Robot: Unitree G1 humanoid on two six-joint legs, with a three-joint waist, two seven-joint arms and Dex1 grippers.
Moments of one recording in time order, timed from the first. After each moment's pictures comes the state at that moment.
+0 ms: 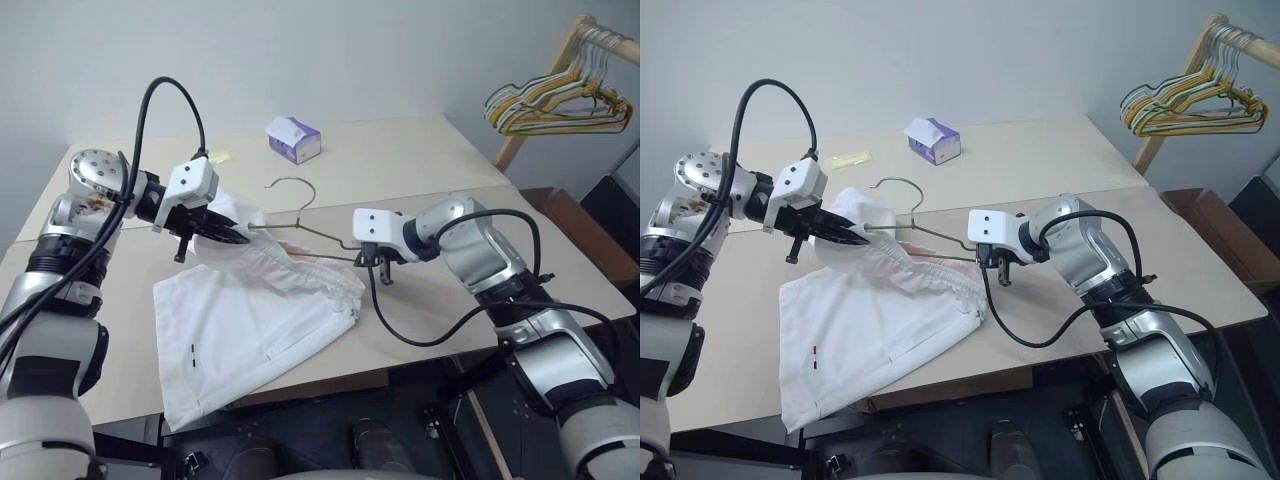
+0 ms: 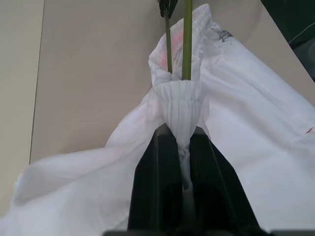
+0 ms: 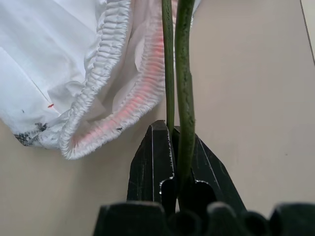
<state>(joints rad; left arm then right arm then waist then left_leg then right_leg) -1.02 0.84 -0.38 0.72 -0.27 -0.05 -1.61 -0.89 -0.54 0.47 0.20 -0.21 0.48 1.22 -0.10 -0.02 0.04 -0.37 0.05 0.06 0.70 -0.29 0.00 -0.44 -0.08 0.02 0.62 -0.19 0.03</state>
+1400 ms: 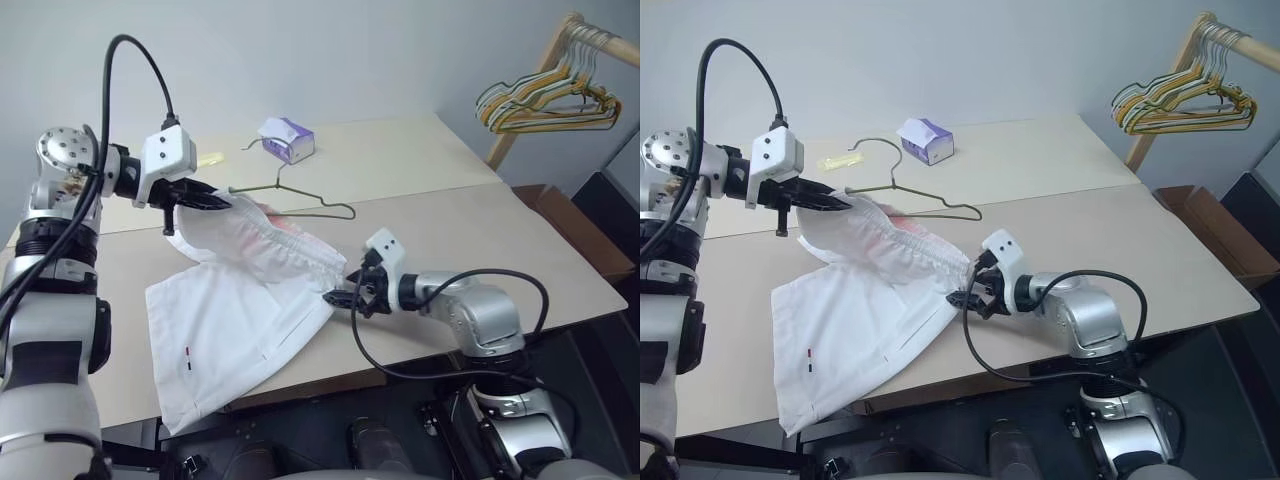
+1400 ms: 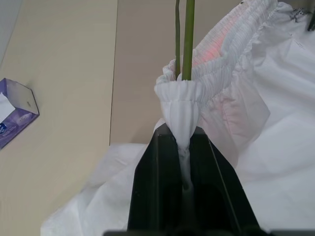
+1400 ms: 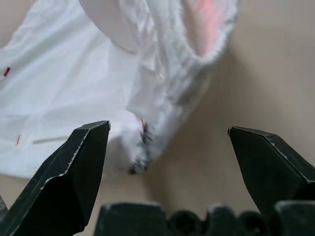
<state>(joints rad) -1.12 0.79 -0.17 0.90 -0.04 -0.17 -1.52 -0.49 -0.26 0.12 -0.20 0.26 1.09 0.70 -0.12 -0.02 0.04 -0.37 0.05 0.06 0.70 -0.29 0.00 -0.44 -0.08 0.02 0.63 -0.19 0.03</state>
